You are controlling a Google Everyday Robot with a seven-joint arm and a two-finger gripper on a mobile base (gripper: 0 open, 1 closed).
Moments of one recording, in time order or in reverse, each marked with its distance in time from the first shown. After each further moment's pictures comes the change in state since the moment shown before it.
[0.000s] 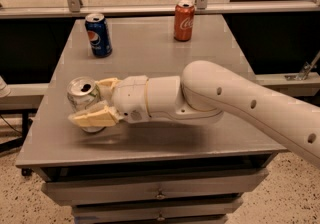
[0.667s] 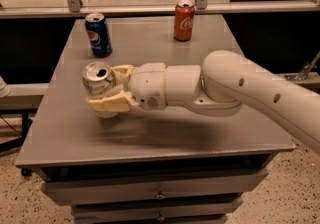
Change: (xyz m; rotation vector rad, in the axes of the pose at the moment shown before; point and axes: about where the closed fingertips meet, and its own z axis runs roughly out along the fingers) arm -0.018 -0.024 -0.036 0.061 -0.027 -0.015
